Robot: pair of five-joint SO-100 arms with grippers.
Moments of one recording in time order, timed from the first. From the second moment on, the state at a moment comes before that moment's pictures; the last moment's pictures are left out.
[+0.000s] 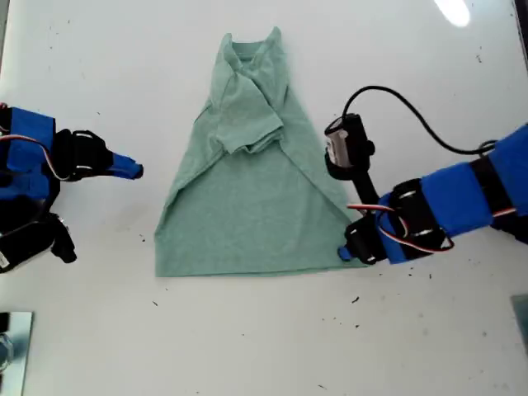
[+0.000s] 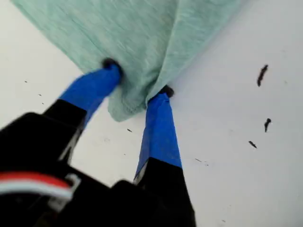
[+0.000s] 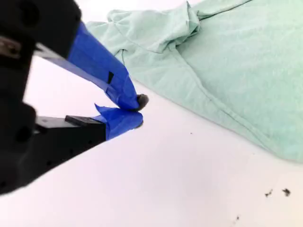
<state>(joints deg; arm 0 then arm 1) -16.2 177.4 173.1 53.7 6.2 -10.6 99.2 113.0 65.1 -11.2</state>
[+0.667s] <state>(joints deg) -15.2 178.7 173.1 53.7 6.2 -9.8 115.2 108.2 86.5 -16.8</state>
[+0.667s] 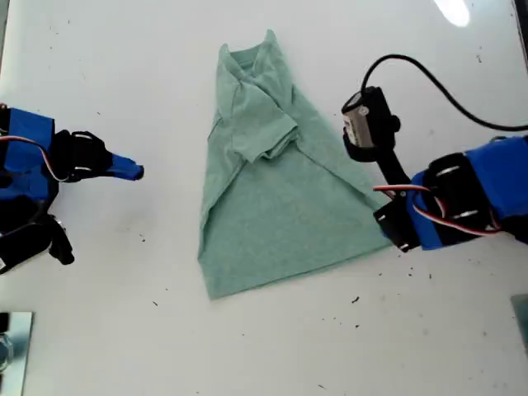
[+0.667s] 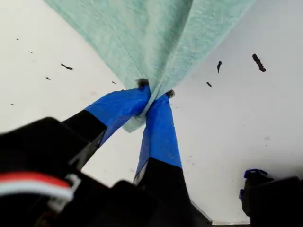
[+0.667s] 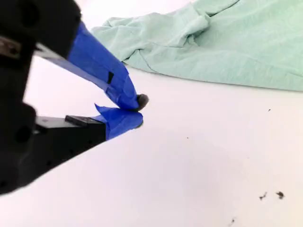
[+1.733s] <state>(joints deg) -15.2 179.3 173.1 53.7 6.3 -4.4 96.2 70.5 93.4 -30.1</state>
